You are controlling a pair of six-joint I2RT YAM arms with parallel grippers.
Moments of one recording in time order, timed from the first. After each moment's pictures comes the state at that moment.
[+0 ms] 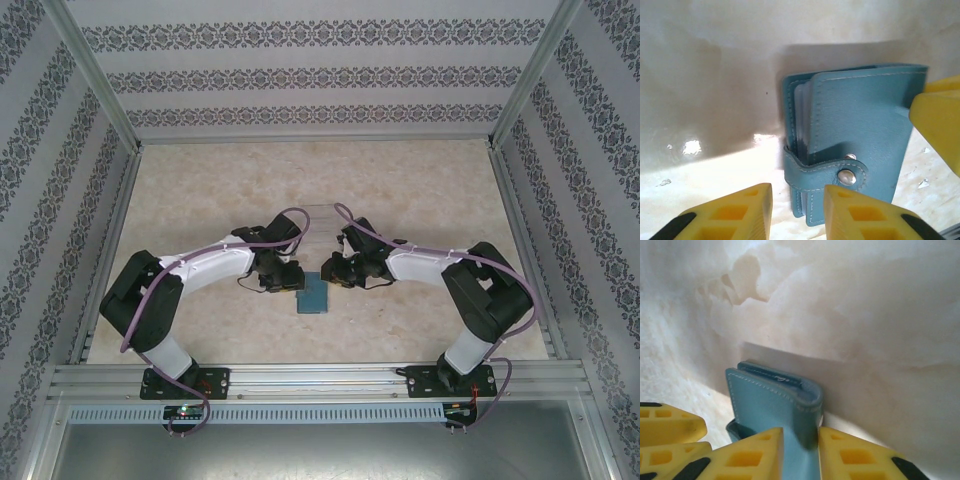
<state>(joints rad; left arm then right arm) -0.64 1.64 1.02 -0.68 0.27 -0.69 0.63 1.66 0.82 -0.17 -0.46 0.86</state>
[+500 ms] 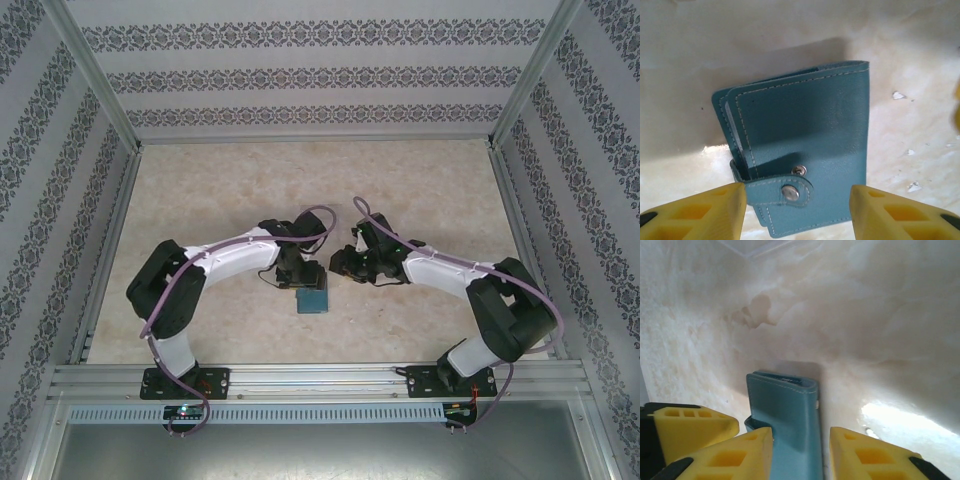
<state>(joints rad) -0.74 1.79 1.22 -0.81 0.20 -0.67 0.56 1.52 0.76 -0.19 -0.42 0.87</state>
